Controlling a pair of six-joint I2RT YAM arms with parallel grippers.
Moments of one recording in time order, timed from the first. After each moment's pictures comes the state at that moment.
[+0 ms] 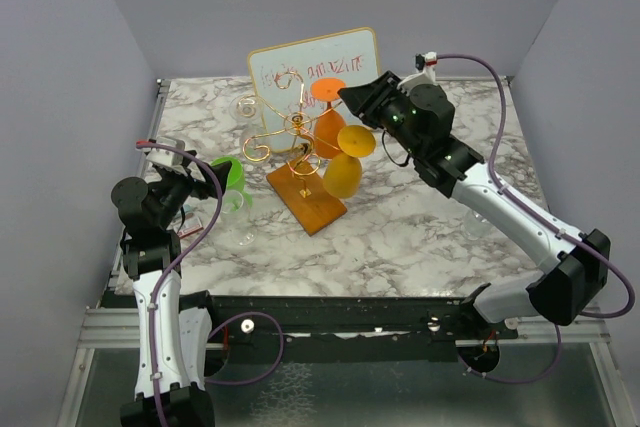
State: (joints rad) left arm 0.25 0.64 0.61 0.03 0.67 -0.09; right arm 0.66 1.39 1.30 0.07 0.14 0.84
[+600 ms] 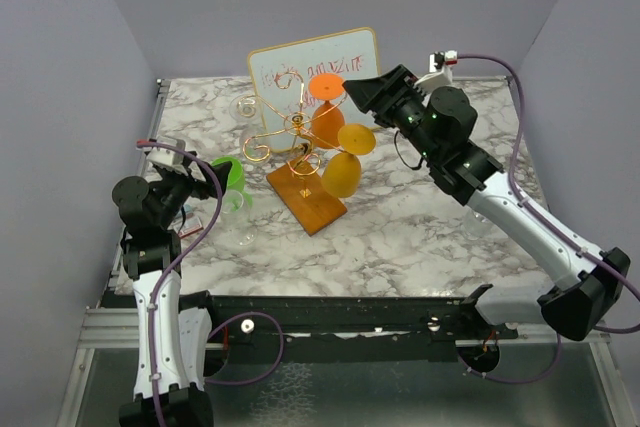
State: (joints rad) left arm 0.25 0.64 0.62 0.00 0.64 -0.08; right arm 0.66 1.29 1.29 0.05 0.14 0.85
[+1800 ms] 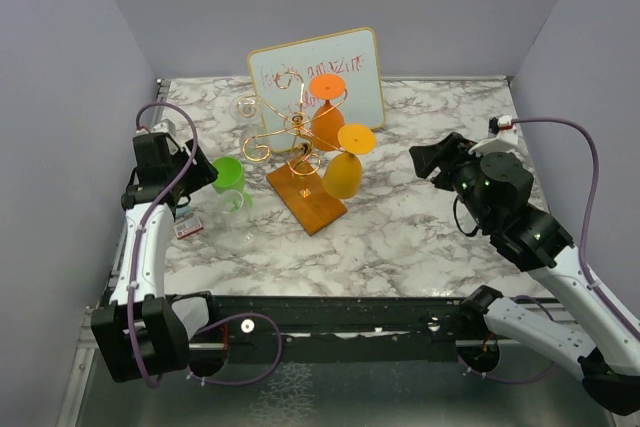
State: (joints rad) left arm 0.19 1.06 0.88 -0.50 0.19 -0.34; right arm 0.66 0.79 1.01 -0.41 0.41 0.64
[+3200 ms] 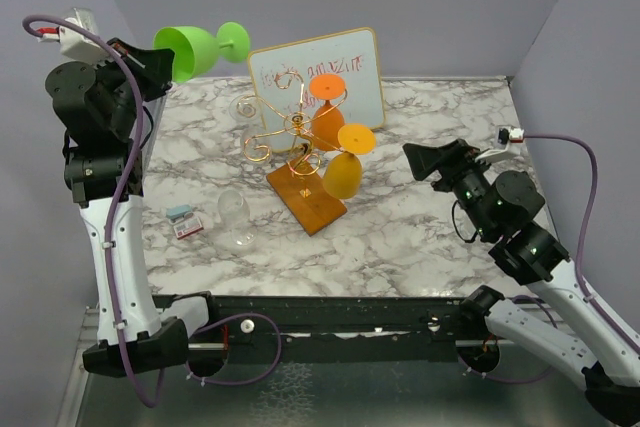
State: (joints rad) left arm 0.19 1.13 1.58 -0.39 0.27 -0.53; right arm 0.65 0.69 0.85 -0.16 0.33 0.66
